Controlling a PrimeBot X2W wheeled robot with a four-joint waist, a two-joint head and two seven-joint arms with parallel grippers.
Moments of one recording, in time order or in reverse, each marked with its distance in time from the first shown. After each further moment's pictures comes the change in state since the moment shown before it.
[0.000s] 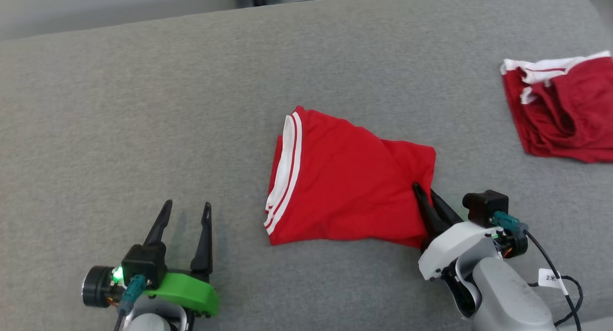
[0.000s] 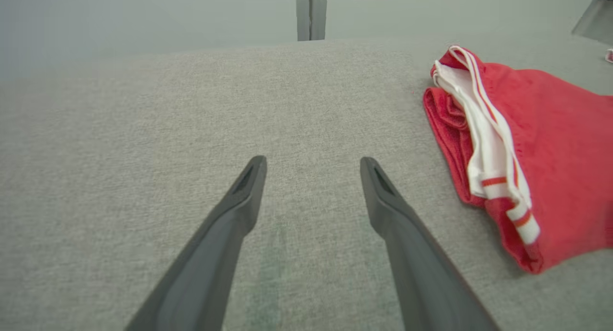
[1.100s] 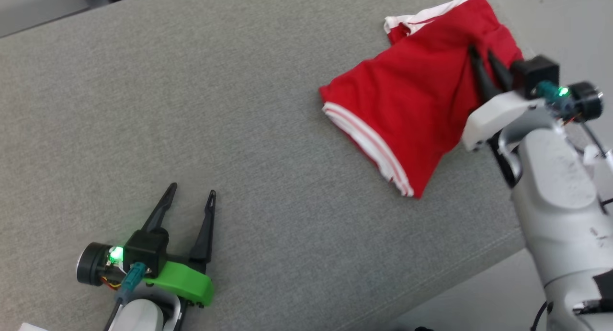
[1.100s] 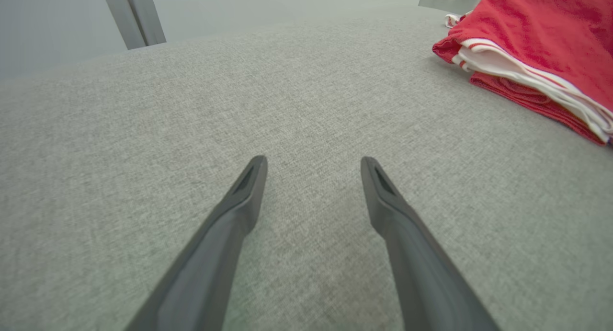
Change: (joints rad) left arm -0.056 0.100 -0.112 -0.023 -0.024 -0.001 0.000; right arm -0.378 -0.040 -0.241 0.030 -0.399 -0.004 0.023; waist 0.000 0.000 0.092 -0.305
